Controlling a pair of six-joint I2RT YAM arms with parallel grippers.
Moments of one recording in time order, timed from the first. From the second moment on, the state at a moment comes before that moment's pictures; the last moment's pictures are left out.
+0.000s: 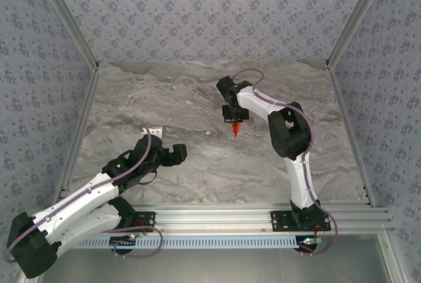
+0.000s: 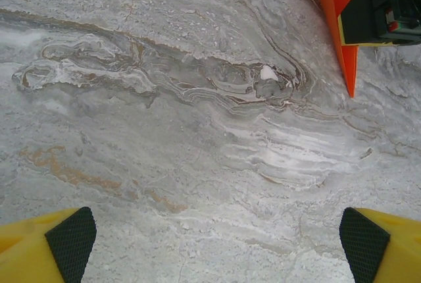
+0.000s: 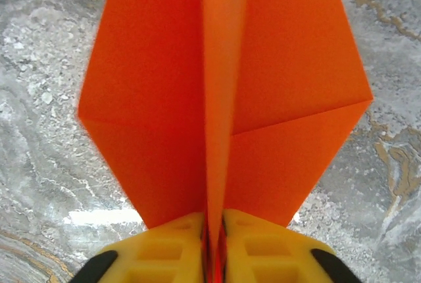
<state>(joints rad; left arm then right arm) -0.75 0.82 0.53 -0.42 -0.18 -0.68 0.53 2.19 1.72 -0.93 0.12 0.48</state>
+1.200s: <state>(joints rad) -0.64 0.80 0.53 -0.48 -0.16 -0.68 0.53 2.14 1.72 -0.99 0.13 0.44</state>
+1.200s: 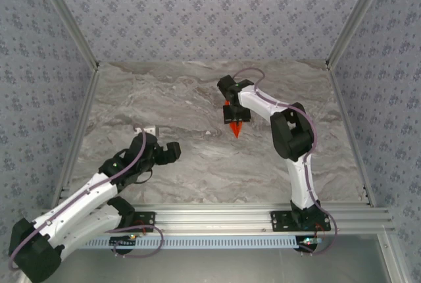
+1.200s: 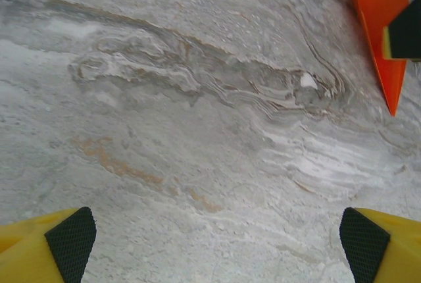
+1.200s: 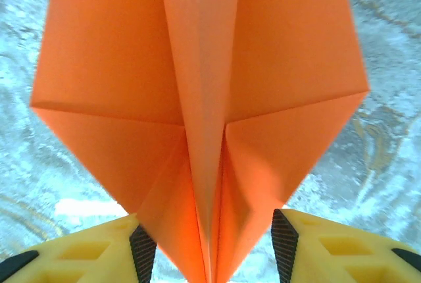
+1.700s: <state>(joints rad) -0.22 0.79 0.61 -0.47 -0.16 -0.59 0.52 1.53 1.28 -0.76 0.17 0.36</state>
